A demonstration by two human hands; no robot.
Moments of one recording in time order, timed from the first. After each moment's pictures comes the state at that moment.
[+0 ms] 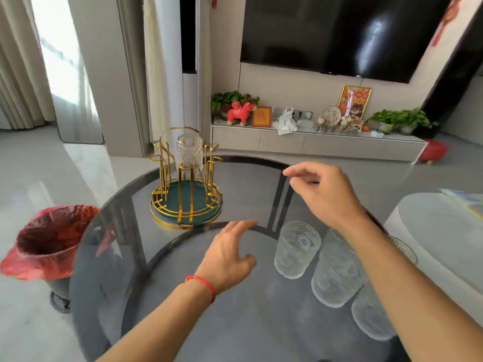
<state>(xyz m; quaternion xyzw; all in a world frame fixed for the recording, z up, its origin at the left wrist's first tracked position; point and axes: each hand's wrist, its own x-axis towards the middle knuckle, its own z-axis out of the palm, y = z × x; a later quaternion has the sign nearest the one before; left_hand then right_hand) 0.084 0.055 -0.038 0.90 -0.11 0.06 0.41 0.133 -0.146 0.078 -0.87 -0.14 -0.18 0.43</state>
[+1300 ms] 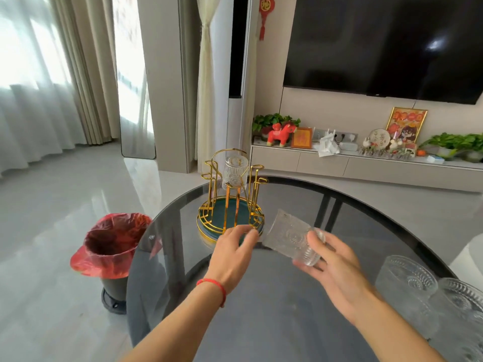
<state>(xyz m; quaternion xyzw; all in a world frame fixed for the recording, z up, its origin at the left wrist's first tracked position) 0.096 0.115 -0.029 0.84 0.05 0.14 0.53 0.108 -0.094 -0.001 -0.59 0.02 0.07 0.80</state>
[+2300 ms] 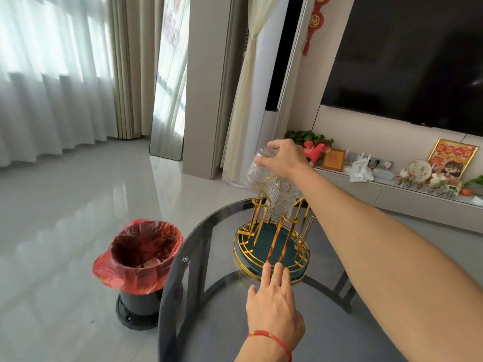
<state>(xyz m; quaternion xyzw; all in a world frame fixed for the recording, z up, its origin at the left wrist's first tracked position) 0.125 0.129 -0.052 0.98 0.04 -0.02 0.21 0.301 0.150 0.140 -0.90 -0.25 -0.09 0.35</state>
